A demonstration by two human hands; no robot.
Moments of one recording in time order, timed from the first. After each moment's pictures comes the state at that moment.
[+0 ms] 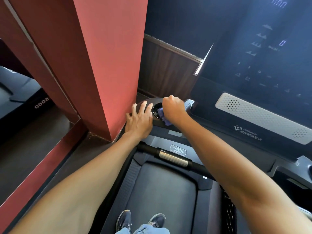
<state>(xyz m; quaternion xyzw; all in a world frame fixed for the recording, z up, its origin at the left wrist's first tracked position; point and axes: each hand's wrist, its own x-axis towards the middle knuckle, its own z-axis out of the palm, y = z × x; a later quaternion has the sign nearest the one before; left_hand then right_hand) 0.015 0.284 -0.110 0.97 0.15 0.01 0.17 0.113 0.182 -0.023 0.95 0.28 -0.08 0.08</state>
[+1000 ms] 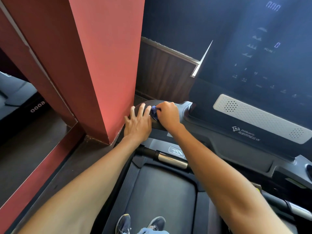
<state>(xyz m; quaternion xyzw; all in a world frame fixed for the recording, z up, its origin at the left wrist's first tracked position) 0.014 0.281 -0.113 0.98 0.16 0.02 0.14 0.108 0.181 -0.067 0.96 0.25 -0.03 -0.13</state>
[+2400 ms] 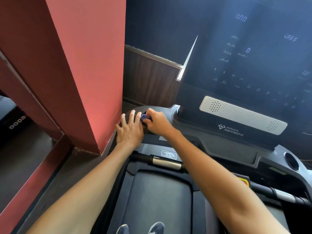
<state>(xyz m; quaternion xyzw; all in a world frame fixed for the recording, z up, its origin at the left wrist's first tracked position) 0.017 0.281 -0.114 0.98 0.16 0.01 0.15 0.083 0.169 -0.047 0.93 0.26 -0.12 -0.24</state>
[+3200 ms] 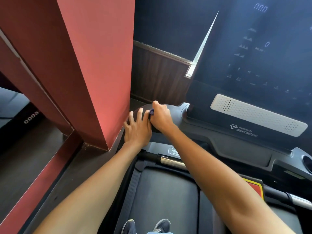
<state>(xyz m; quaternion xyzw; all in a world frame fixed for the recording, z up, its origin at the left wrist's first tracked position) 0.015 0.281 -0.115 0.98 0.15 0.02 0.14 0.097 0.199 -0.054 0.96 0.19 -0.09 -0.20</state>
